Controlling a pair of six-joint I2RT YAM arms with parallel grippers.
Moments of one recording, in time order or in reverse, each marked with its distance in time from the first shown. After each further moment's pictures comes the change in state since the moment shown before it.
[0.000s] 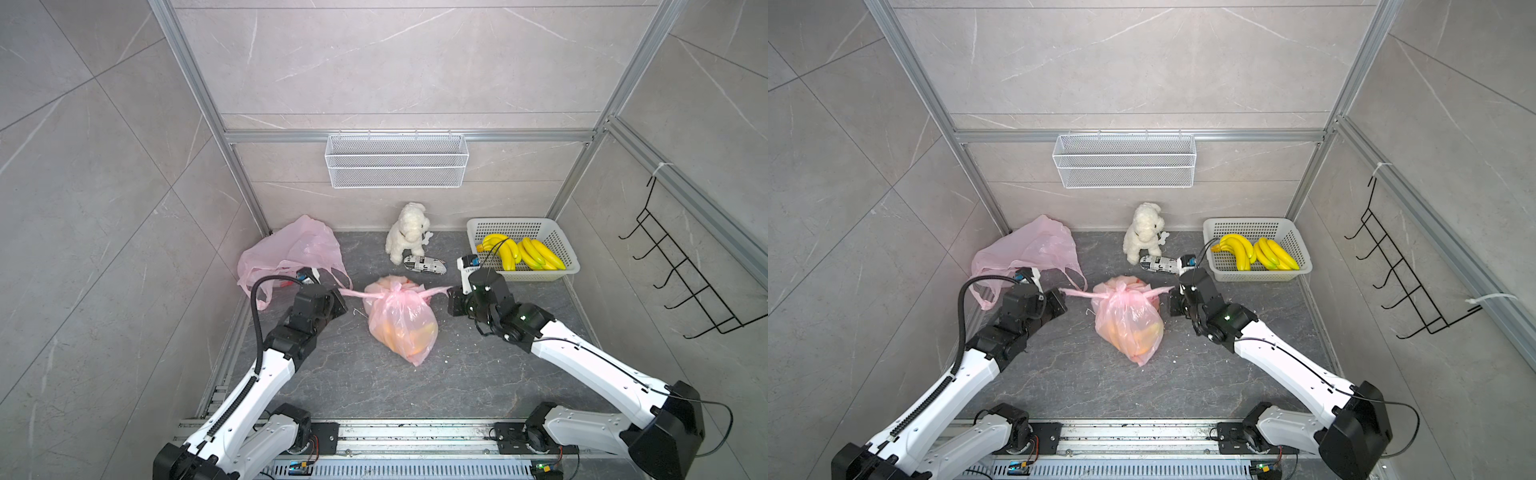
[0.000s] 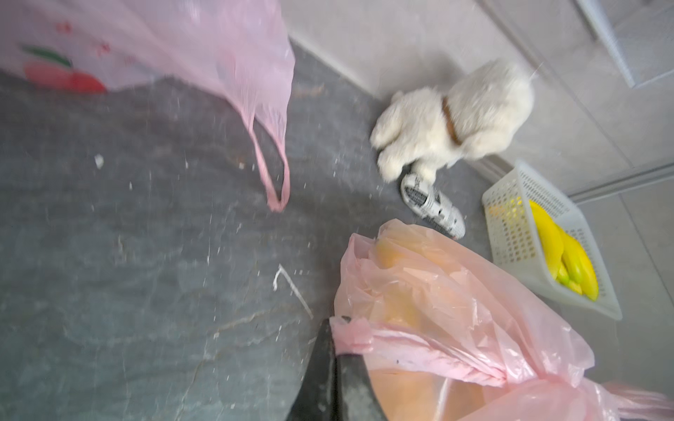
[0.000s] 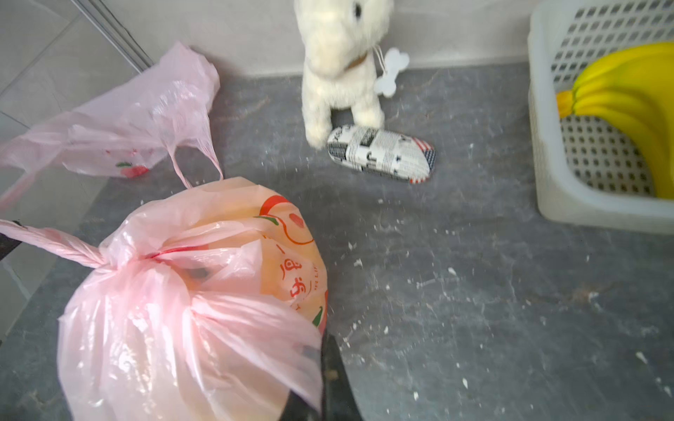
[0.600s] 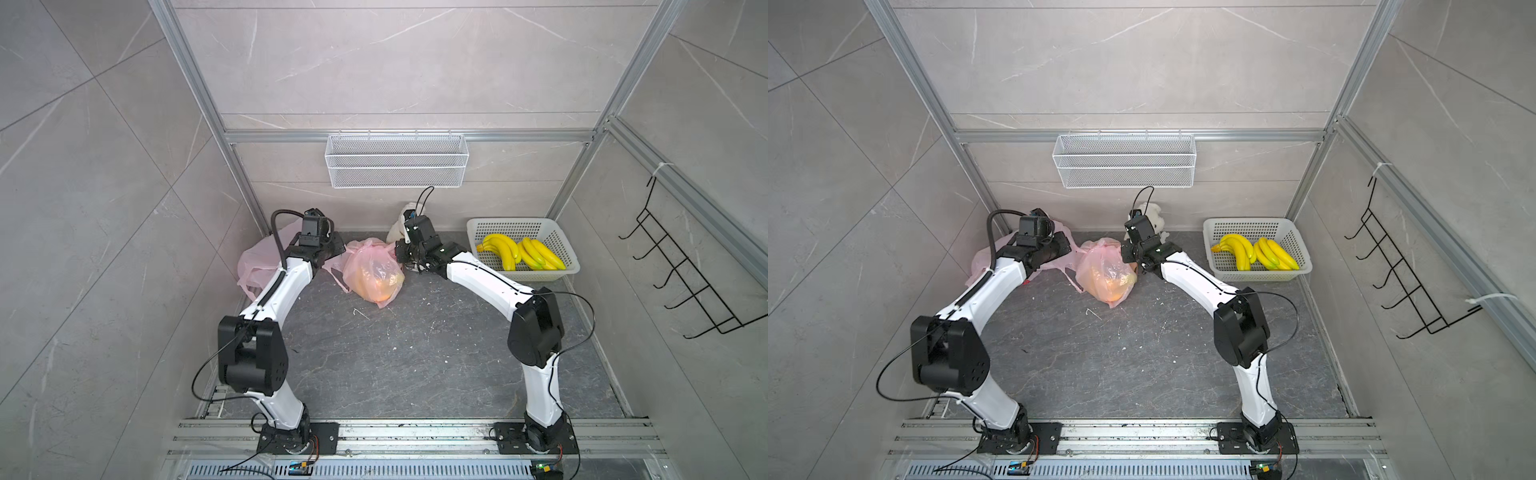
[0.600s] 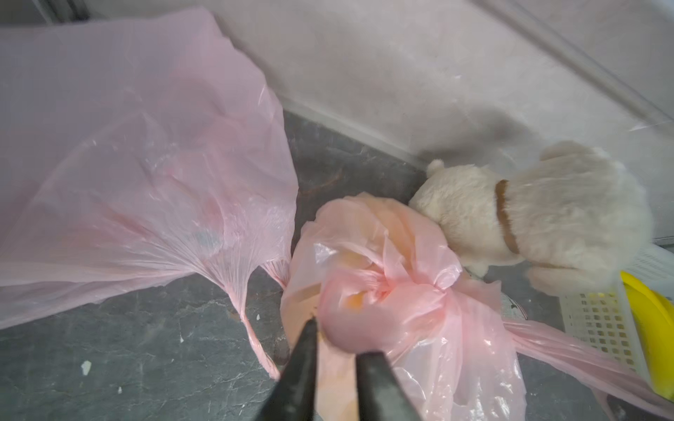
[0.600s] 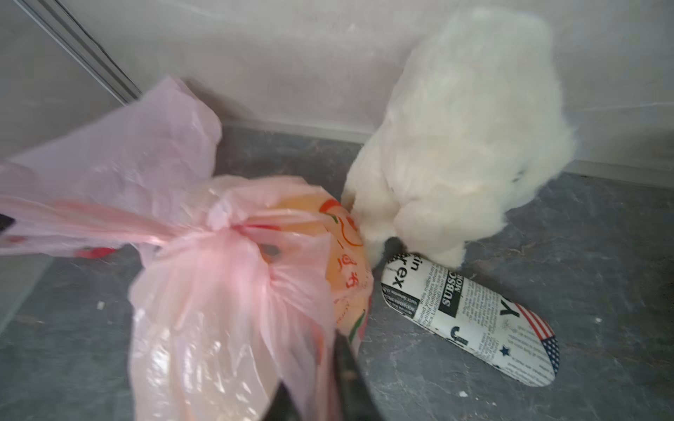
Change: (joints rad) left arm 0.189 0.728 0.649 -0.114 0.124 0.187; right arm -0.019 0.837 0.789 -0.031 -0.003 -0.105
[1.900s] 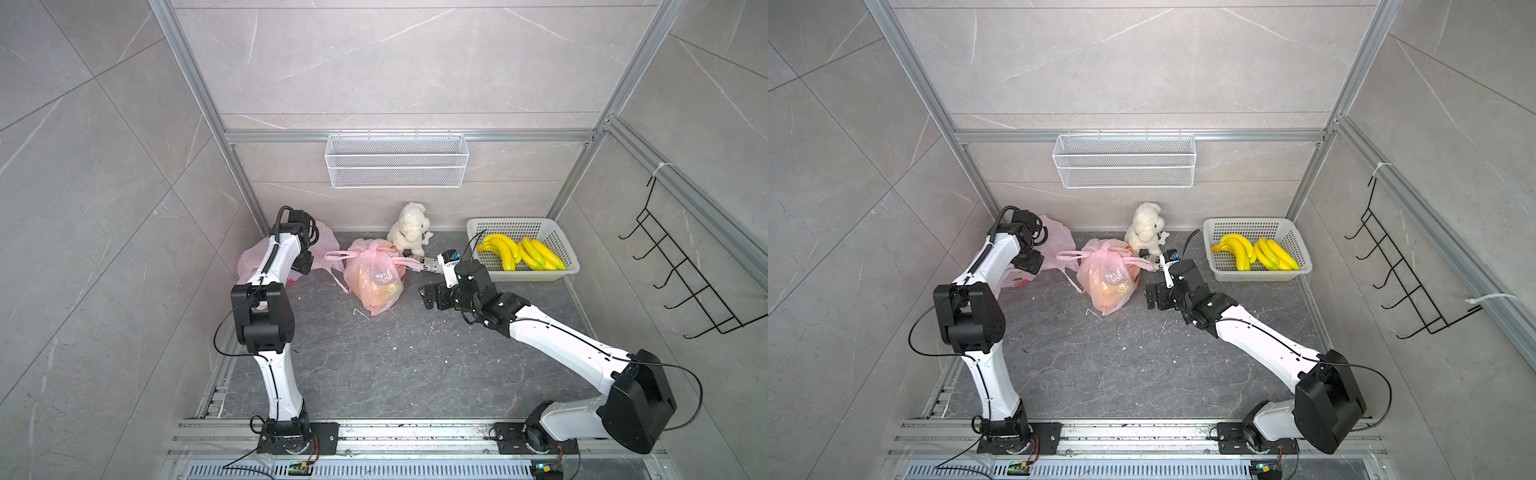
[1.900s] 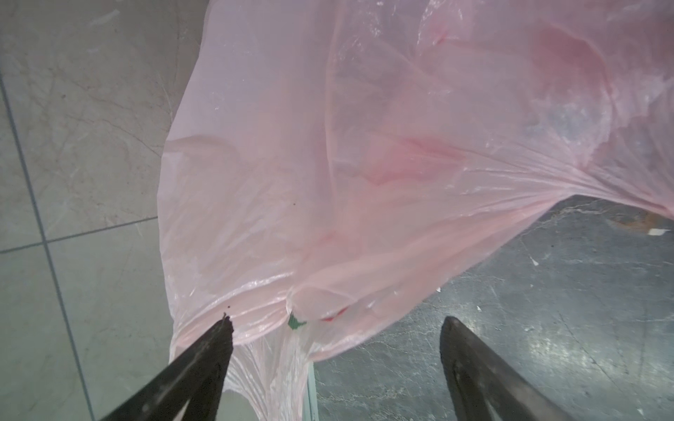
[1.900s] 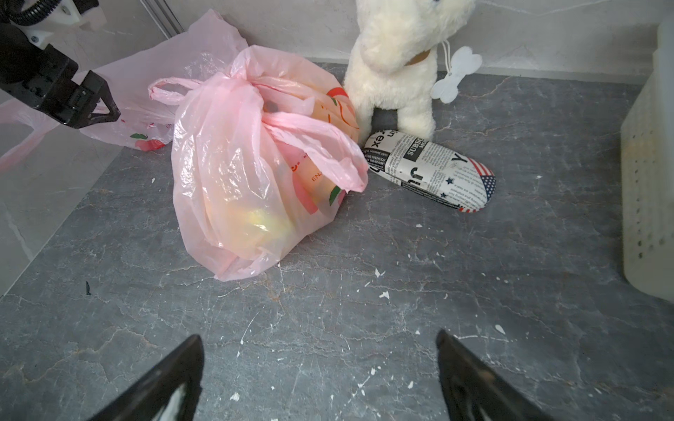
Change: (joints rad) left arm 0.159 0.335 0.396 -0.568 -0.483 0.781; right arm -0.003 -0.701 -0.842 0.183 -0.132 -0.006
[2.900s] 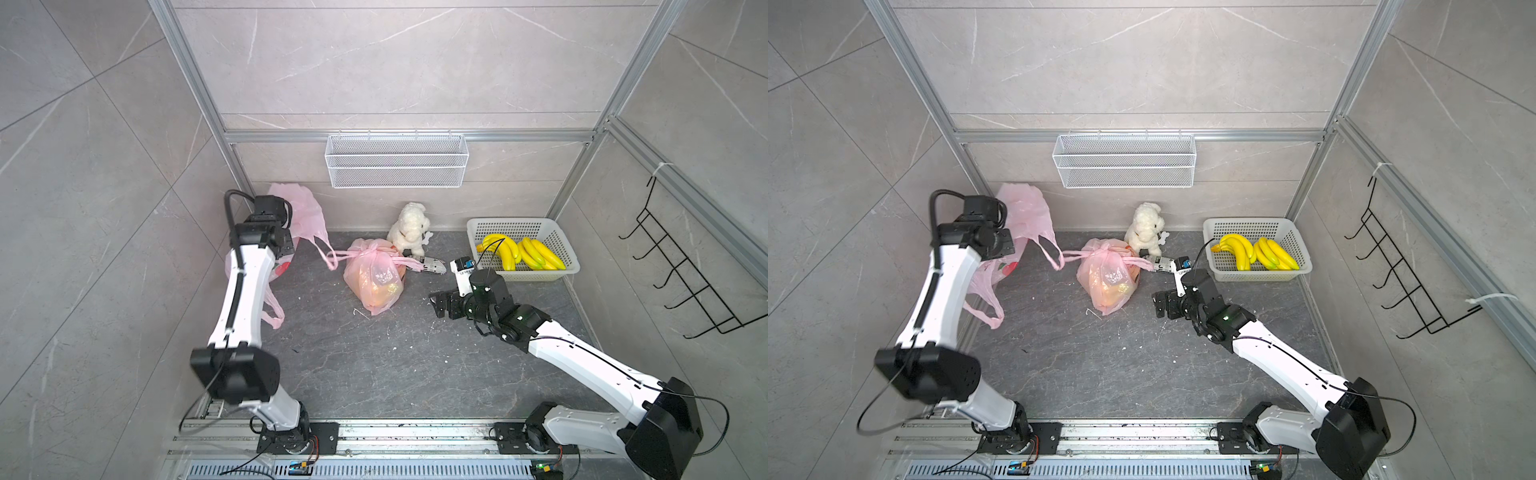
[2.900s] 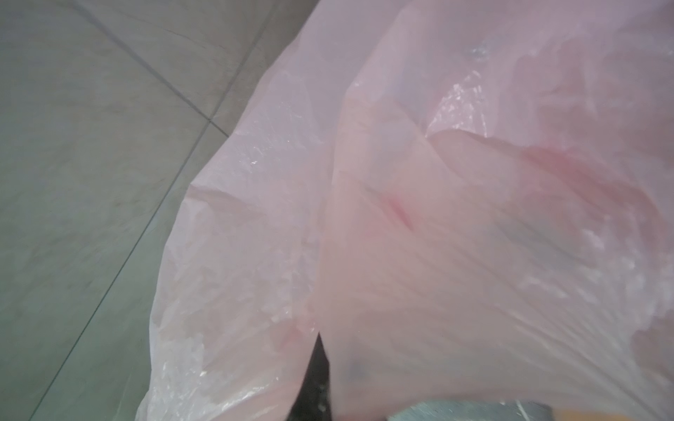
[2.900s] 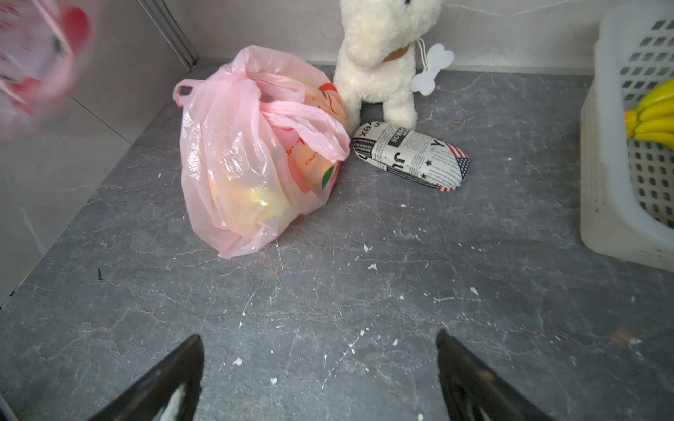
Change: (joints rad) left arm -0.007 -0.549 -0.100 -0.079 0.116 -0.551; right arm 0.000 -0.176 -0.105 -0.061 0.025 0.023
